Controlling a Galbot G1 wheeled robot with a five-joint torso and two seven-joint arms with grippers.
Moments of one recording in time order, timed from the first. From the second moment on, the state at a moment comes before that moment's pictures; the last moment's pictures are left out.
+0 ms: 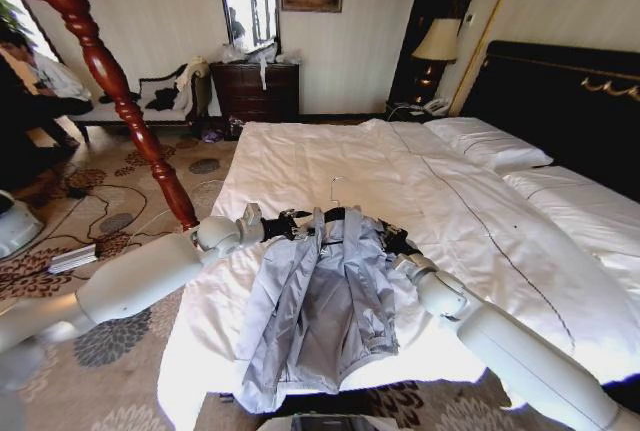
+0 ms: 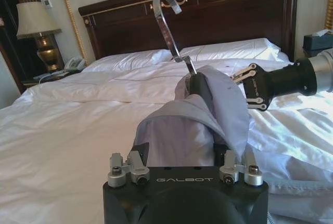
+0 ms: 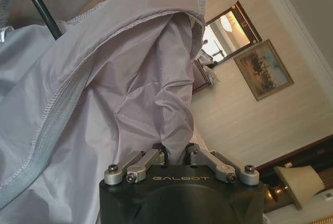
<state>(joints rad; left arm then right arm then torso) 0.12 -0.72 0.67 -1.68 -0.88 0.15 0.33 -0.93 0.68 0.01 1.85 -0.16 -0.30 0.11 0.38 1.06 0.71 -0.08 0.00</state>
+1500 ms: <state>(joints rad) 0.12 -0.72 0.71 -1.72 -0.96 0.15 0.26 -0.93 0.69 0.01 1.89 -0.21 -0.27 0.12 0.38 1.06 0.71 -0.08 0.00</state>
